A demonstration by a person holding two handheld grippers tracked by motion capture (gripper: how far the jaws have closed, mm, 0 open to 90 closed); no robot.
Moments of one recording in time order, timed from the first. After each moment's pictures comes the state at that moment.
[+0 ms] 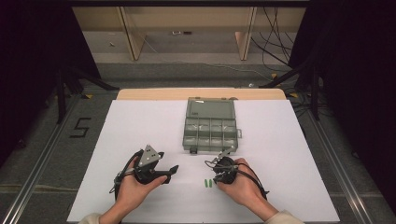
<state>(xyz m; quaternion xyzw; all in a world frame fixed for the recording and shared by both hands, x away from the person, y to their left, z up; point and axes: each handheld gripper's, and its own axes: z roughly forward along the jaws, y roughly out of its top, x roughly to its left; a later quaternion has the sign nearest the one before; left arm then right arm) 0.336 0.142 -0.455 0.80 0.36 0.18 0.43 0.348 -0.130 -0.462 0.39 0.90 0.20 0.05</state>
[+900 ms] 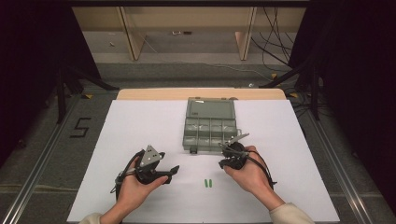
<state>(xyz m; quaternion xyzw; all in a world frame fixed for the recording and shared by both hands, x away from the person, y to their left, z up) 0.338 0.140 -0.458 0.81 0.36 0.18 0.44 0.374 -0.154 -0.433 0.43 0.86 0.26 0.08</state>
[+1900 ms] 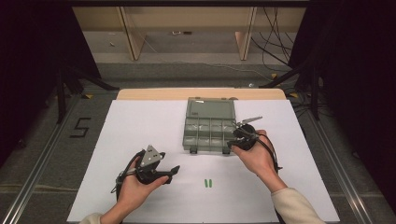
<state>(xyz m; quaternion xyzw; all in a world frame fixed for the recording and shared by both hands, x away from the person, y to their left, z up) 0.337 0.138 -0.458 0.80 0.37 0.17 0.44 0.414 -0.179 -0.412 0.48 0.82 0.28 0.12</state>
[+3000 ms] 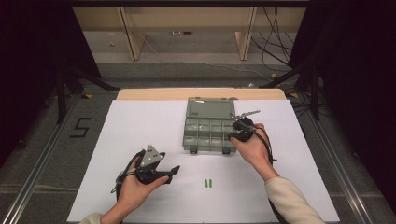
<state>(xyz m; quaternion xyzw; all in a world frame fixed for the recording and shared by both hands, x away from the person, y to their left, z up) 0.337 0.138 -0.458 0.80 0.37 0.17 0.44 0.447 -0.180 -0.426 0.50 0.80 0.29 0.15</state>
